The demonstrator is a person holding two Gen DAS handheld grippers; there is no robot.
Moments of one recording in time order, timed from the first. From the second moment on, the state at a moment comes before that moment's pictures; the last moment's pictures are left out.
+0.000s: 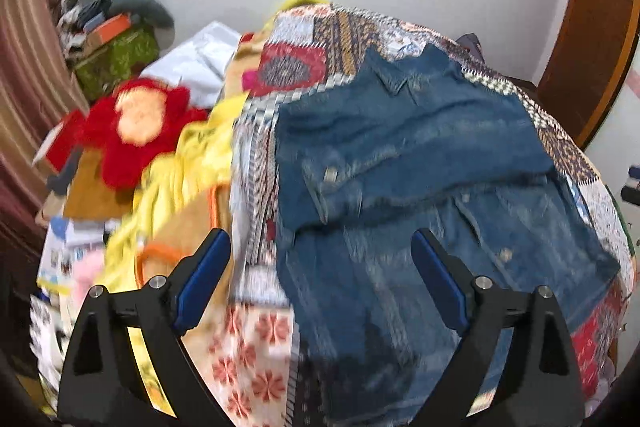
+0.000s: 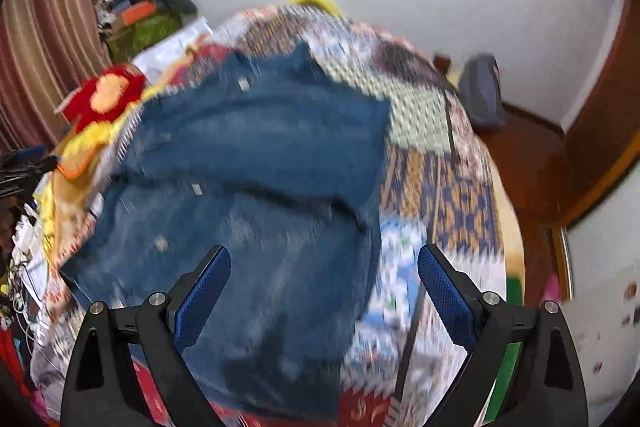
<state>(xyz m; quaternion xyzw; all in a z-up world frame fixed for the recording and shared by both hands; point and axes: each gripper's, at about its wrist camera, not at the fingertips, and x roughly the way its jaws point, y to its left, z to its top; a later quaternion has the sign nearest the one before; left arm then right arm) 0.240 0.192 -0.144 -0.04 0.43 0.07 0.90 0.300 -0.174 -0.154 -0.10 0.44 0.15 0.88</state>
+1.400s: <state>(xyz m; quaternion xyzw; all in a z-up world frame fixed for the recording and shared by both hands) 0.186 0.189 -0.197 -0.21 0.44 0.02 0.87 0.273 -0.198 -0.198 0.03 0.49 0.23 0.84</state>
